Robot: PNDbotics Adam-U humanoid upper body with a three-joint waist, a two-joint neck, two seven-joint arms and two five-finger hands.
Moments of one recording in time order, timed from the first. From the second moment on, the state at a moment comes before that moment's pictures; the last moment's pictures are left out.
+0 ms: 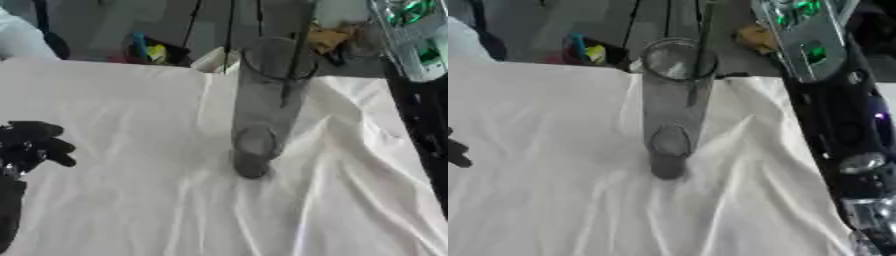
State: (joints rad) left arm -0.33 0.14 -0.08 -1.98 0.01 -0.23 -0.12; right arm -1.16 -0.53 0.05 -1.43 0.28 0.31 0.08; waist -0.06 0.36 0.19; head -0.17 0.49
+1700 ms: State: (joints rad) left arm -0.34 0.14 -0.08 -1.98 0.01 -0.23 -0.12; right arm -1.04 -0.58 0.12 -1.50 0.30 0.21 0.09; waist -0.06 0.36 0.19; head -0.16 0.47
